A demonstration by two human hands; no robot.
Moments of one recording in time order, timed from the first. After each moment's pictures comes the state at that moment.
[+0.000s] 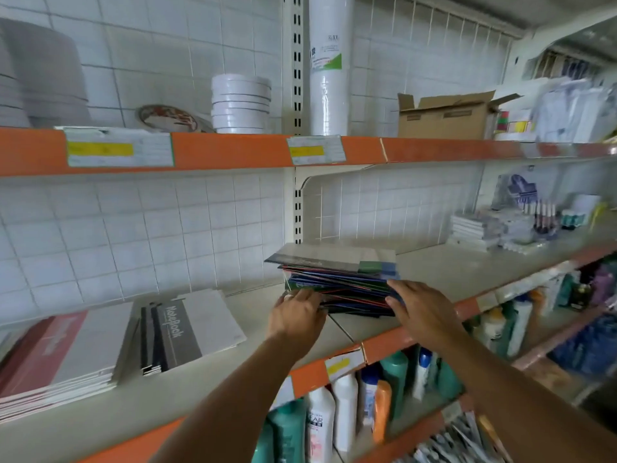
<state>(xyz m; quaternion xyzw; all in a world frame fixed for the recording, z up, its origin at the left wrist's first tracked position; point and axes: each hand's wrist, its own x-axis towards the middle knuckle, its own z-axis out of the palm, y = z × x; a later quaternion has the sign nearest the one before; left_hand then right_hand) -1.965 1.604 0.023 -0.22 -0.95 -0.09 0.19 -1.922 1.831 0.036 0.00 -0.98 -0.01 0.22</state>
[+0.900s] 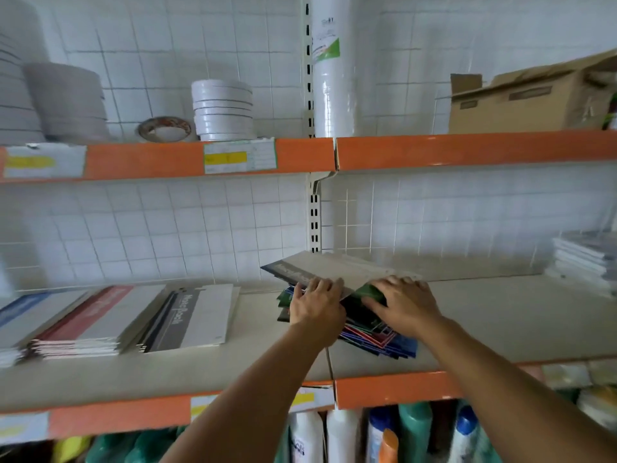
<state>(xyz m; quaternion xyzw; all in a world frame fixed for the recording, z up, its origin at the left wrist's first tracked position) -2.006 1.725 0.053 -0.03 -0.99 -0.04 0.12 -2.053 1.890 0.049 0.19 -0.97 0.03 0.13</state>
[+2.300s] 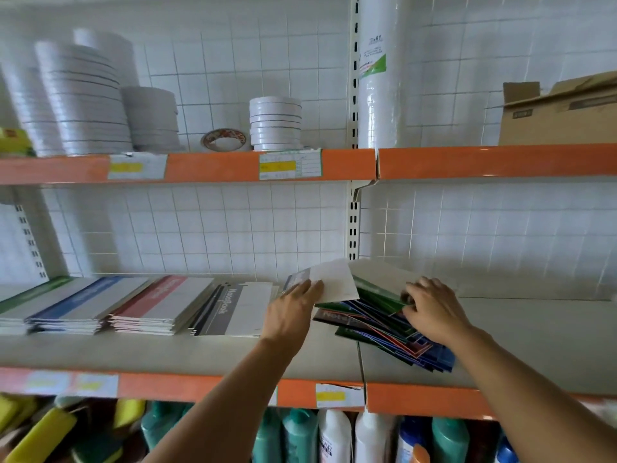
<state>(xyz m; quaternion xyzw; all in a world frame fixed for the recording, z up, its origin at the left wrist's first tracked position) -1.946 1.655 0.059 0.04 -0.97 -0.02 0.25 -2.059 1.881 0.051 0.24 -0.95 0.05 0.18</state>
